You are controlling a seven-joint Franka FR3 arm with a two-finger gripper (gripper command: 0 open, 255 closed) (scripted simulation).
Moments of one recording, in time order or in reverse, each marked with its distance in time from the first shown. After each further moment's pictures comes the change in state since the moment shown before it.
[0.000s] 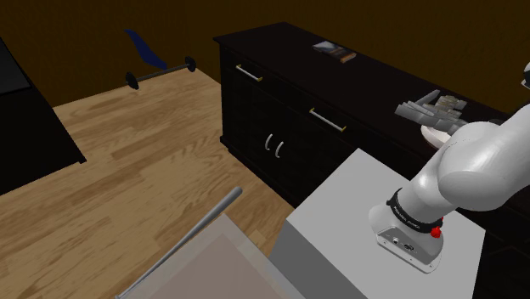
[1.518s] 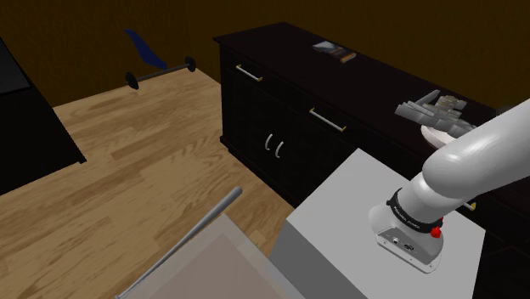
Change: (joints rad) arm -0.380 0.070 0.405 0.104 0.121 -0.186 -0.078
